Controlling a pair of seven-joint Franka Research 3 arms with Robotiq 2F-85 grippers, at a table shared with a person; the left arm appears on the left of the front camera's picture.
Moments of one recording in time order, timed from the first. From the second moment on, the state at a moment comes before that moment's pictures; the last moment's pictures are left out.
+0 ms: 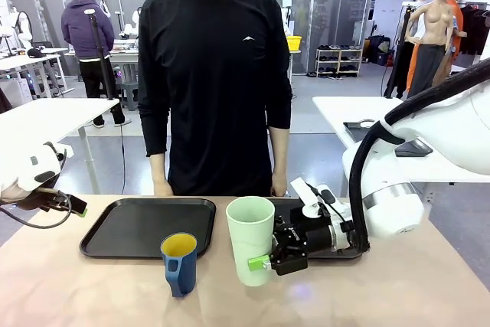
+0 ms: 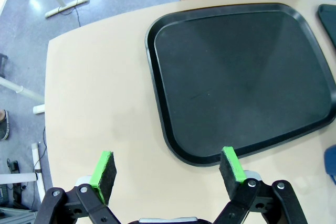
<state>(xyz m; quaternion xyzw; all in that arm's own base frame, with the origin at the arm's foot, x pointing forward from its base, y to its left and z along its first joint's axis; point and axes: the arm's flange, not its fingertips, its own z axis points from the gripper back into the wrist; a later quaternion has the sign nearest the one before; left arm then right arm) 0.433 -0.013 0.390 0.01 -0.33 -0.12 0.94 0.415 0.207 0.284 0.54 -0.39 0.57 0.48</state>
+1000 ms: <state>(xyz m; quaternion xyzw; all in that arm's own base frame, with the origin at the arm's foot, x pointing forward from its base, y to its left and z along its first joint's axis) 0.433 -0.013 0.390 0.01 -0.33 -0.12 0.94 0.414 0.208 0.283 0.54 -0.39 0.57 0.48</state>
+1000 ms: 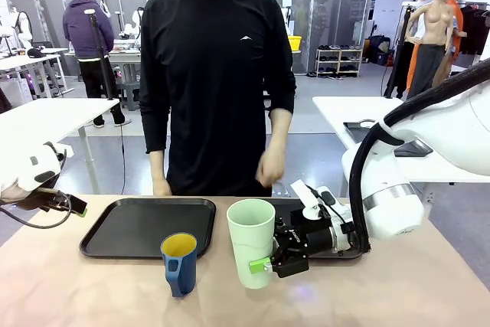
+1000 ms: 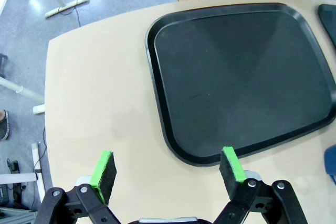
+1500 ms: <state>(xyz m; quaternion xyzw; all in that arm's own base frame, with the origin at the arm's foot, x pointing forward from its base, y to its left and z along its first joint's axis) 0.433 -0.013 0.390 0.01 -0.33 -0.12 0.94 0.414 0.208 0.283 0.54 -0.39 0.57 0.48</state>
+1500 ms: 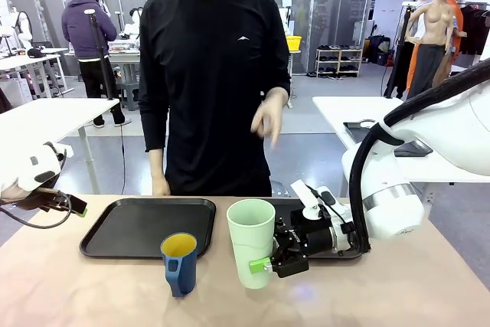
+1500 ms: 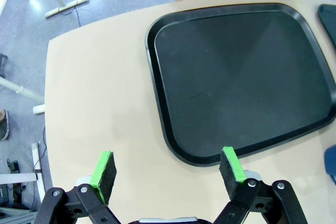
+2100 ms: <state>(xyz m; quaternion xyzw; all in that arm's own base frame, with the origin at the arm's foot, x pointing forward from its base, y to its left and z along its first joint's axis) 0.433 -0.013 0.390 0.01 -0.33 -0.12 0.94 0.414 0.208 0.283 0.54 -0.39 0.57 0.48</state>
